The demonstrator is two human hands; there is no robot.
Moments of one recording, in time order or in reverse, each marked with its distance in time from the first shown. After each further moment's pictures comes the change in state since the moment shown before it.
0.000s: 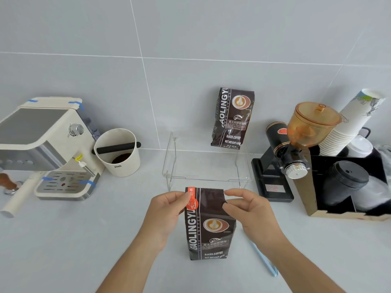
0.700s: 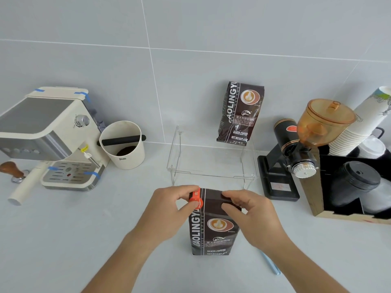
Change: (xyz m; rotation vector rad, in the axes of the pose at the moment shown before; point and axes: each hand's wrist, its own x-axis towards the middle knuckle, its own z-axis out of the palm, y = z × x) left_hand -0.012 0.014 -0.013 0.672 0.004 0.470; right_hand -0.002 0.002 0.007 -0.595 0.050 -0.259
